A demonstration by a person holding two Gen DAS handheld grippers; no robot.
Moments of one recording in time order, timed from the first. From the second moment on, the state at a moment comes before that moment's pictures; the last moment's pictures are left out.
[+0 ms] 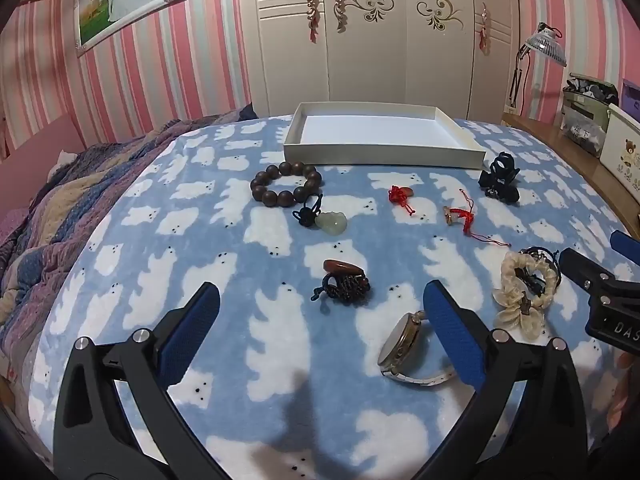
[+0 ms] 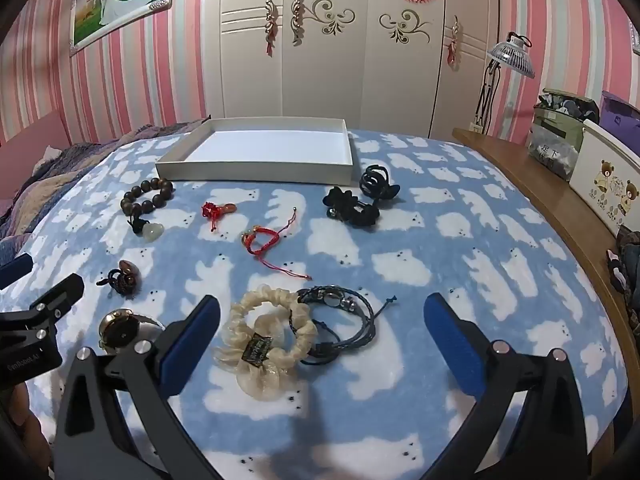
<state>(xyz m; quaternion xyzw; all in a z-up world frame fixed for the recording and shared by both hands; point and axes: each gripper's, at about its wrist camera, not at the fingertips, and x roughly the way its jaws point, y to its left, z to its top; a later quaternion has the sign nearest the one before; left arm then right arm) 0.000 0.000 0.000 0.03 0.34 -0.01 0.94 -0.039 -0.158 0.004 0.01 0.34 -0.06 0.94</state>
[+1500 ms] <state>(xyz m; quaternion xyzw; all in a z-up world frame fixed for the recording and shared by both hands) 0.014 0.004 -0.010 0.02 0.36 0.00 0.93 -0.030 -0.160 -0.006 0.01 0.35 -0.06 0.93</state>
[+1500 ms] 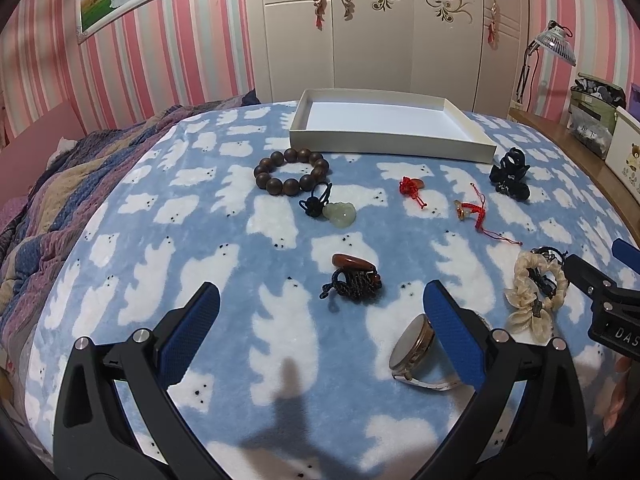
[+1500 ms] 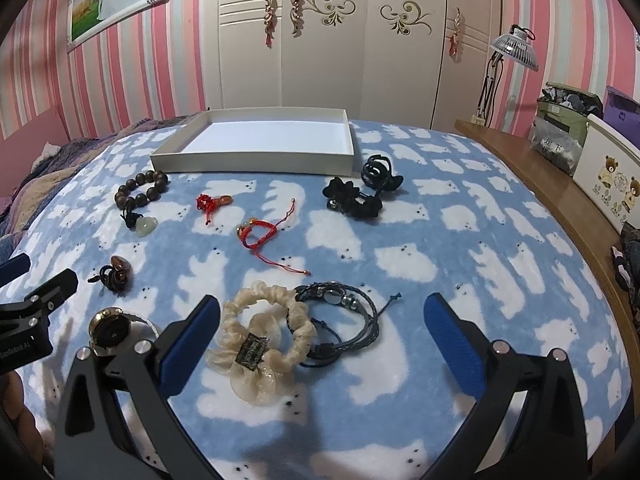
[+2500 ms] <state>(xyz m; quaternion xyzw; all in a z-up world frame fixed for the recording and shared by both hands) 0.016 0.004 -0.011 0.02 0.37 0.00 0.93 -0.029 -0.161 -0.007 0.01 0.36 -0.06 0.93</state>
